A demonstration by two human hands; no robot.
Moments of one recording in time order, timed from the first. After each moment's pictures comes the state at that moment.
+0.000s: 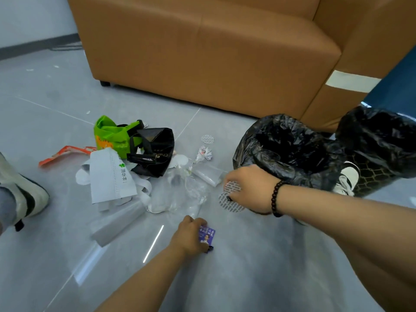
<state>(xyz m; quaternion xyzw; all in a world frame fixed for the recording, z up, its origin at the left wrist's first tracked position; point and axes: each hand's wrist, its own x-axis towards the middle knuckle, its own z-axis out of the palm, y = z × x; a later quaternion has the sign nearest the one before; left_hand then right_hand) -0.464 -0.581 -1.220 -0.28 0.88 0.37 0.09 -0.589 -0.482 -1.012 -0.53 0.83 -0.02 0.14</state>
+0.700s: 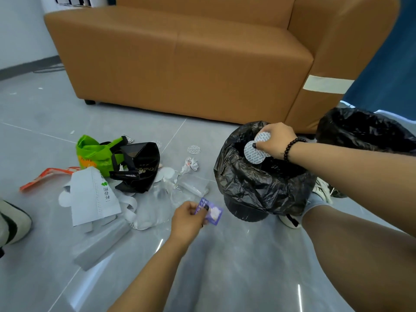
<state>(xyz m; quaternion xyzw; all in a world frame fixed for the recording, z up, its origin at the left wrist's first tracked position) -0.513 -0.563 -1.150 -0.39 0.64 0.65 -0.15 -0.718 -0.465 -0.970 -0.29 0.94 -0.17 0.03</state>
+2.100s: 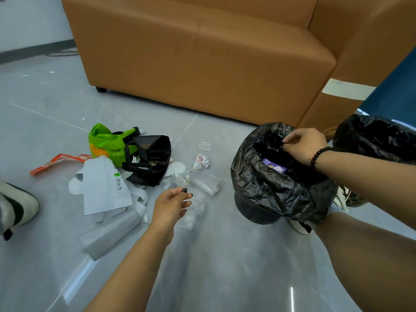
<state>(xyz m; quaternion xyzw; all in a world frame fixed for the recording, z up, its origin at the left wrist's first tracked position) -0.485 -0.610 -1.116 -0.43 0.46 0.75 -0.20 -0.726 -0.454 -0.980 -0.21 0.95 -0.25 0.02</state>
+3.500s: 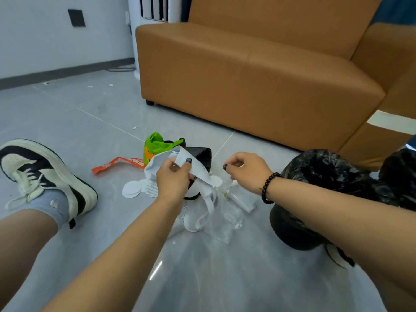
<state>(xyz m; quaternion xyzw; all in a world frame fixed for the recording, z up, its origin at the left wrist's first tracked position) -0.432 -0.702 -1.051 -0.44 0.50 0.62 -0.41 -0.561 -0.604 -0.998 -0.41 0.83 -0.33 0.18</state>
